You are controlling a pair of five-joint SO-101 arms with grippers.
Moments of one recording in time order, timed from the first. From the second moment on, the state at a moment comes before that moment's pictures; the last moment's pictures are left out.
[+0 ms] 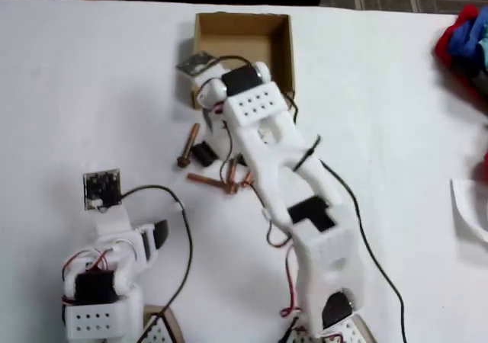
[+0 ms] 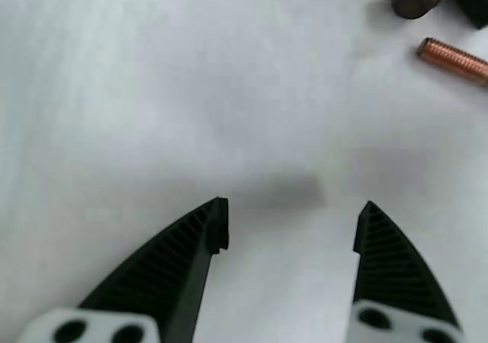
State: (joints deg) left arm -12.0 -102.8 95.9 74.2 8.0; right arm -30.7 31.4 -34.3 99.9 11.9
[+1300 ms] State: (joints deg) left arm -12.0 -102.8 95.9 74.2 8.0; right arm -25.2 53.8 -47.4 97.8 -2.3
